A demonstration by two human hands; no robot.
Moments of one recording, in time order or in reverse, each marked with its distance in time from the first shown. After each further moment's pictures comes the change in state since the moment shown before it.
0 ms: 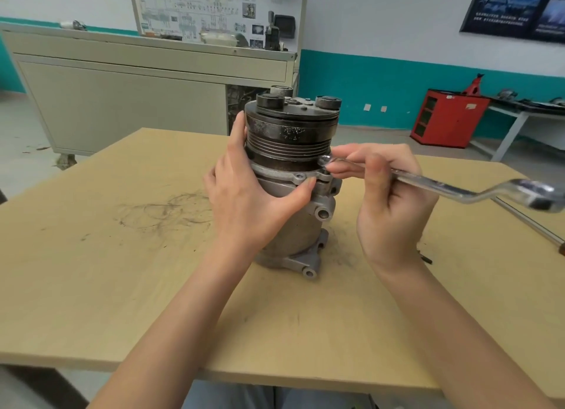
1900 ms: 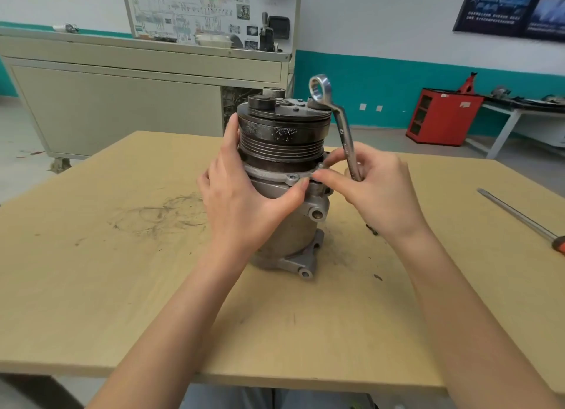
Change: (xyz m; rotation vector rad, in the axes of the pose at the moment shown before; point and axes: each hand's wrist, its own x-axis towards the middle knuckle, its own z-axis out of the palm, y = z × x) left_hand 0.001 0.002 0.000 0.010 -0.001 -0.013; right_hand 0.024 -0.006 -0.015 -0.351 -0.377 0.426
